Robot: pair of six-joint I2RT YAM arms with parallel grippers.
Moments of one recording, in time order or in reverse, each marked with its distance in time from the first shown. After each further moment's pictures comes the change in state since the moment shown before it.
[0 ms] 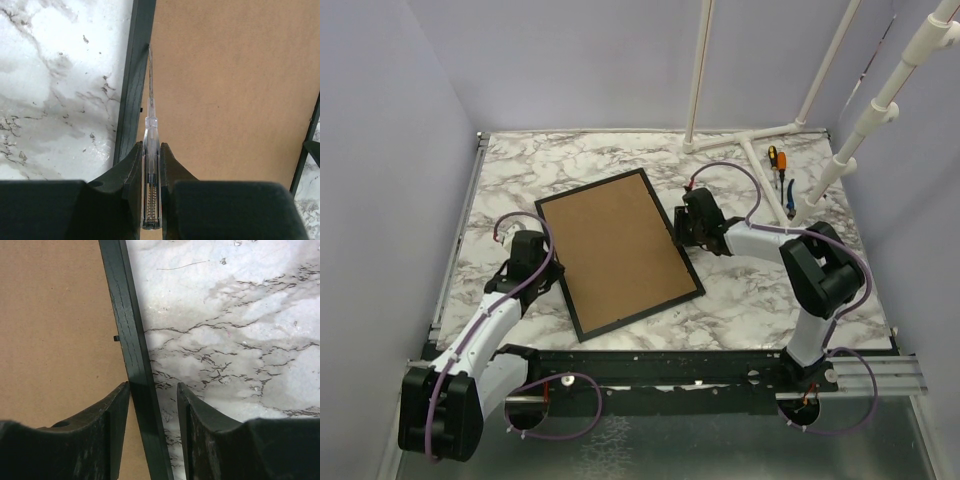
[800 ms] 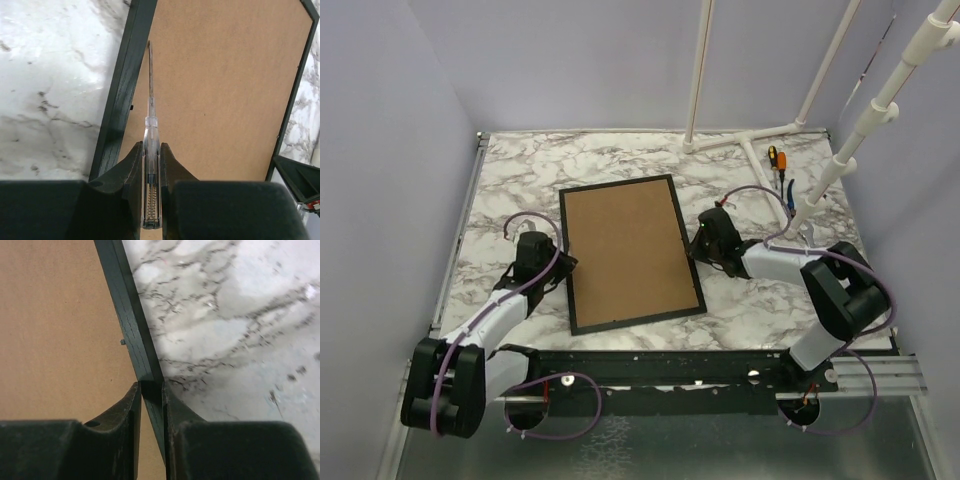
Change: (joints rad) left arm -0.008 0.108 -0.110 0.319 0.105 -0.050; right arm -0.003 -0.148 -0.223 0.090 0.061 0.330
